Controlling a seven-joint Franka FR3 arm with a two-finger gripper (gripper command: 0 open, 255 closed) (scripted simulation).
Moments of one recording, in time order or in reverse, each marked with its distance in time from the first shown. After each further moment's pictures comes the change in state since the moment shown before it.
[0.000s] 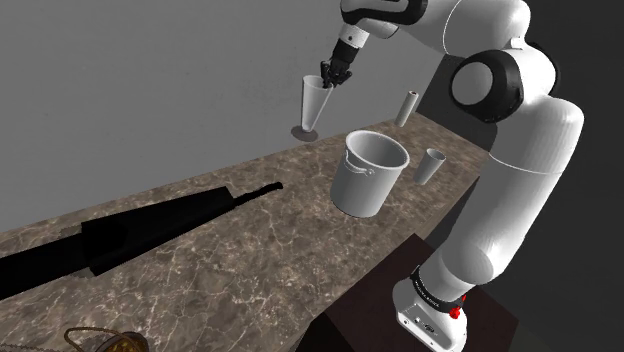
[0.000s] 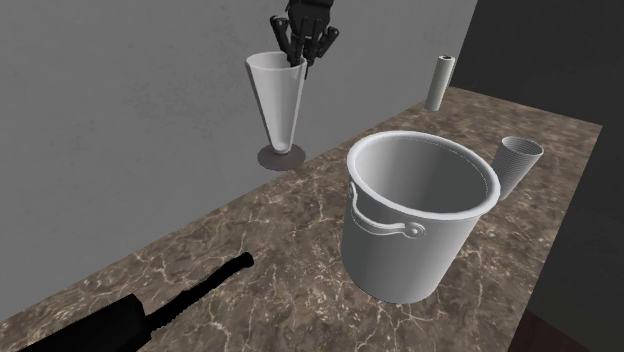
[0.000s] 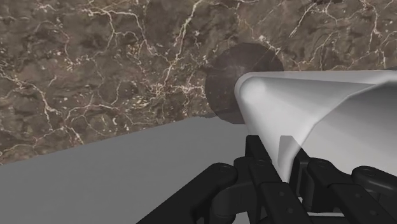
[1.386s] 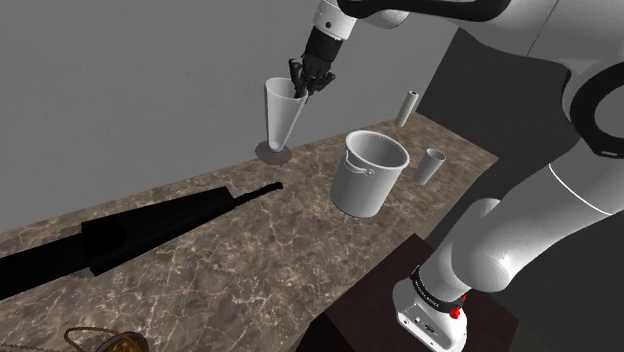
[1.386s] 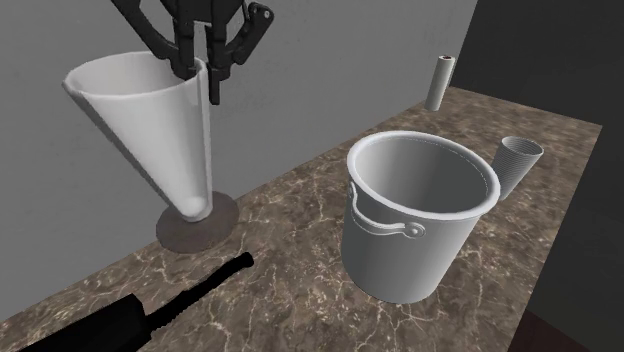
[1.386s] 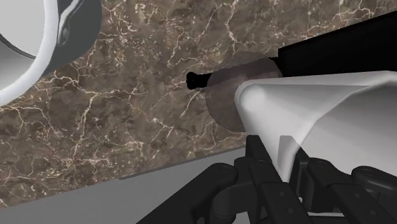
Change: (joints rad) arm 0.238 -0.451 0.213 -0.427 -0.111 0.067 0.456
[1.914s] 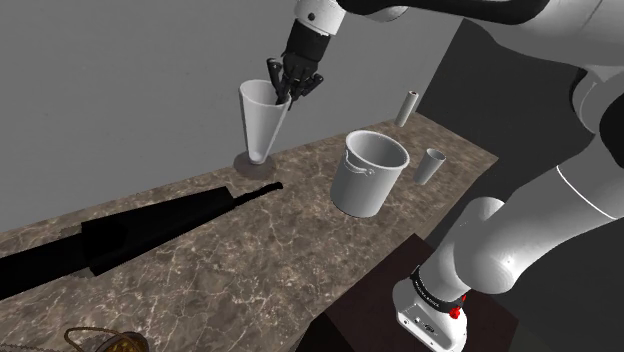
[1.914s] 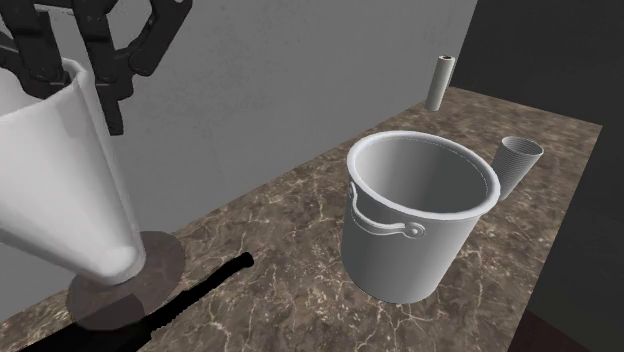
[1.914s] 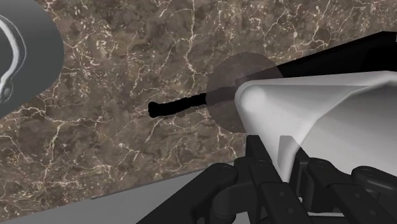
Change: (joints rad) arm 0.073 -0.057 0.118 -0.014 -0.005 -0.015 0.196
